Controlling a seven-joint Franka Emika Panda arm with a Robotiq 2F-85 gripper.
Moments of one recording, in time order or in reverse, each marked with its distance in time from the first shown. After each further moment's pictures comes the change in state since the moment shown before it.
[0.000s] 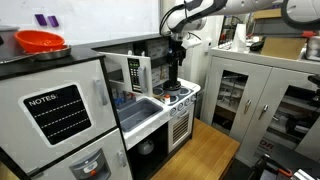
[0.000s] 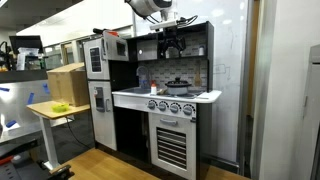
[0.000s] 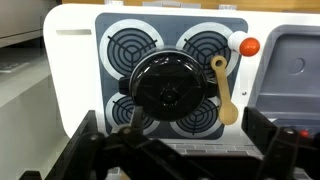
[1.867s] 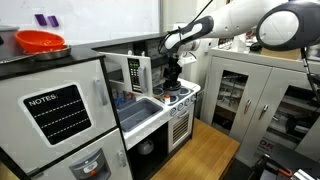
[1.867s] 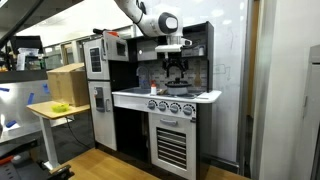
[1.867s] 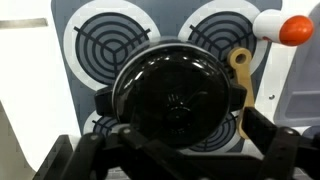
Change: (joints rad) arm -0.035 0.192 0.035 0.061 0.064 0.128 0.001
